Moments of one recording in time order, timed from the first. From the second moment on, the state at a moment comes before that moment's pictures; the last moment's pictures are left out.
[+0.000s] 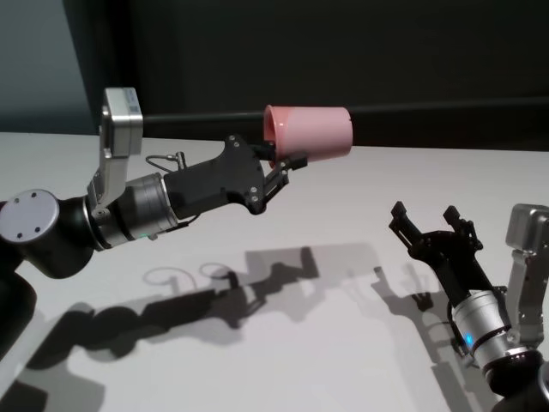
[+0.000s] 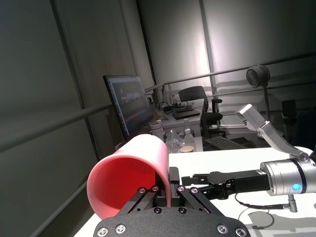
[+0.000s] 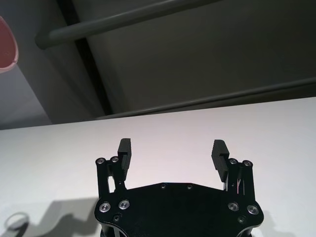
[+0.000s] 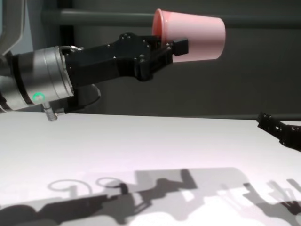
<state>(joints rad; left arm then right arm) -0.55 0.43 0.59 -1.23 -0.62 -0.27 -0.96 -0.08 0.09 -0.15 -1.64 0.35 -0.04 0.05</state>
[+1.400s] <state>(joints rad) -0.55 0.43 0.59 -1.23 -0.62 -0.27 -0.96 -0.07 0.04 -0.05 -1.67 0.78 0.01 0.21</state>
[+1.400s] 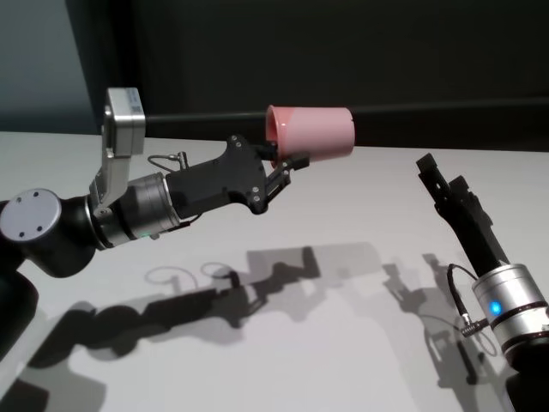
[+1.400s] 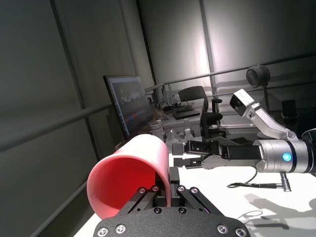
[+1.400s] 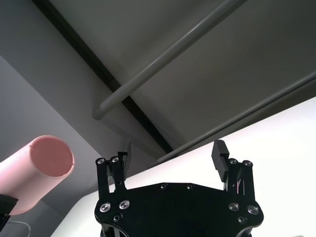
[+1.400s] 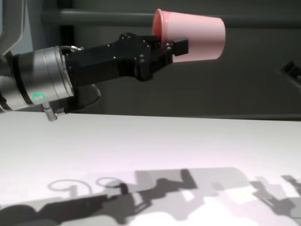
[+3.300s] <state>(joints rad) -0.55 0.43 0.59 -1.23 -0.62 -0.27 -0.96 -0.06 0.07 -0.08 -1.69 1.07 0.05 0.31</state>
